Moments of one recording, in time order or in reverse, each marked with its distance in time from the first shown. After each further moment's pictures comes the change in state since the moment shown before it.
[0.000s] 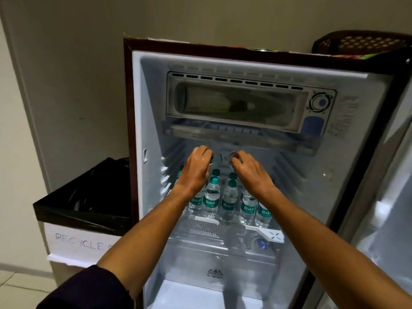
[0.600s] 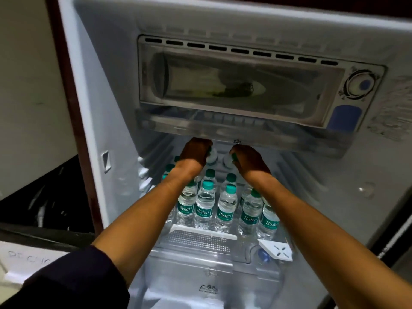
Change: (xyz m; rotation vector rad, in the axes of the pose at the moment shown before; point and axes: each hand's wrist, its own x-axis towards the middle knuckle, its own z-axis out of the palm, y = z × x) left_hand 0.075 -0.070 0.102 -0.064 -0.246 -0.279; right_hand 0.070 0.061 0.074 0.317 -0.165 0.286
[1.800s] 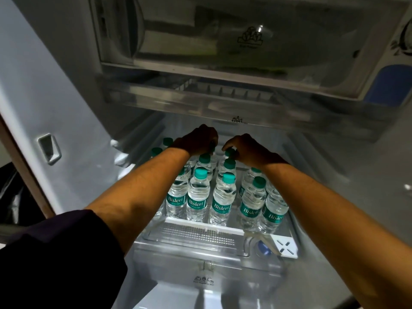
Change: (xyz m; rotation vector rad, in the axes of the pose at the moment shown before) left_hand 0.053 -0.018 0.057 0.070 -0.478 0.076; right_hand 0.038 0.050 0.040 -0.072 -0.289 -0.121
